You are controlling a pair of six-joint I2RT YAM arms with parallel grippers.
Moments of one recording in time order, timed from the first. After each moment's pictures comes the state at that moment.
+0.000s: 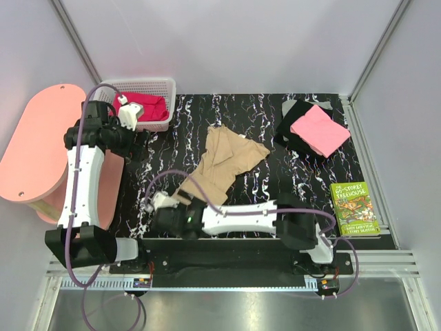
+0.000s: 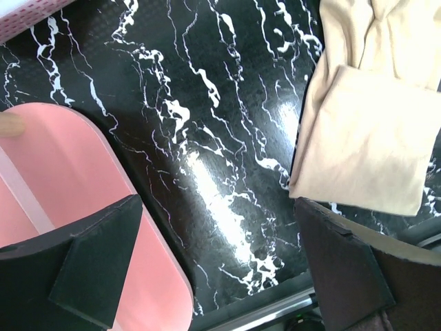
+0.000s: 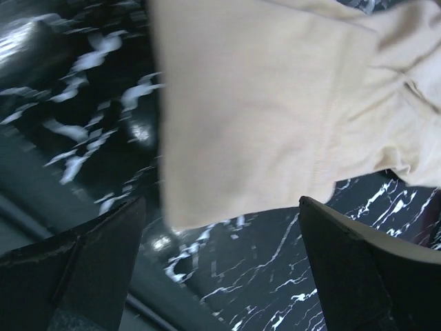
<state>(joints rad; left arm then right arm) 0.13 1.30 1.43 -1.07 0.36 0.46 1.39 2.05 1.66 -0.71 0.58 0.21</state>
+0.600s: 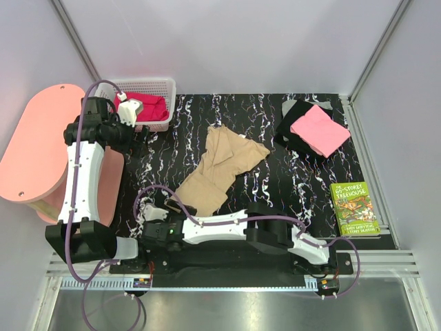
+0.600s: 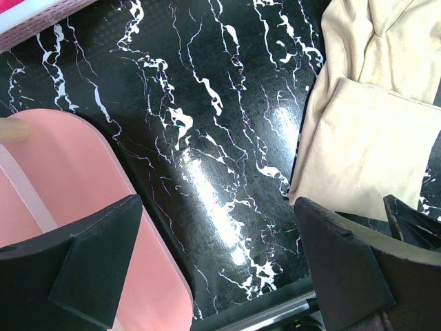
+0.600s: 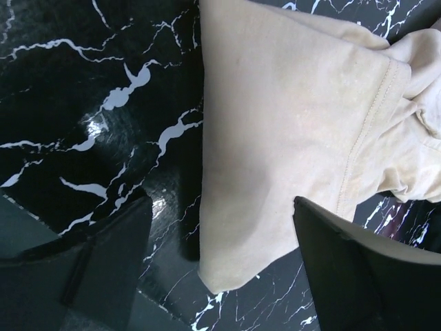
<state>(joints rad) 0.13 1.35 1.48 -1.08 0.36 0.44 1.48 2.32 1.85 -0.75 0.74 0.16</state>
